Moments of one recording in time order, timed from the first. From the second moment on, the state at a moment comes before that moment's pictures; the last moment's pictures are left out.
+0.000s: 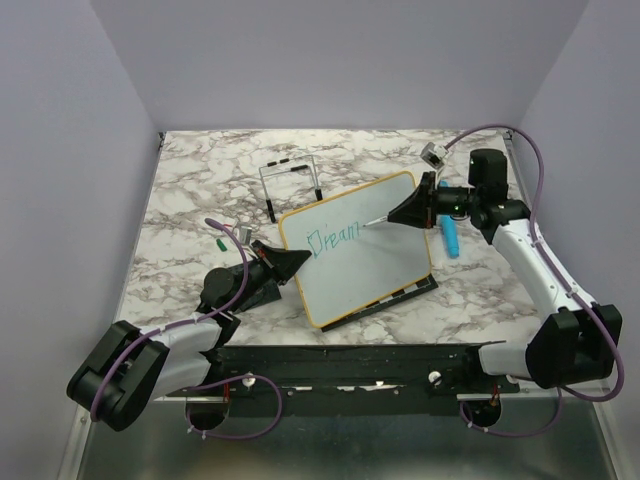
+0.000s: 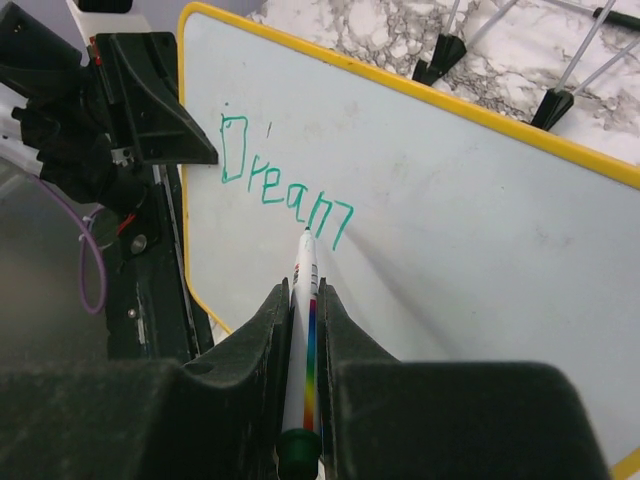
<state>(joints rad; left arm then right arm) -0.53 1.12 0.11 1.18 0.29 -0.81 0.16 1.32 1.09 -0.34 -1.09 -0.12</state>
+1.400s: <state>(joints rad) -0.53 1.12 0.11 1.19 0.29 -0.81 0.10 1.41 1.07 -0.23 -1.09 -0.06</state>
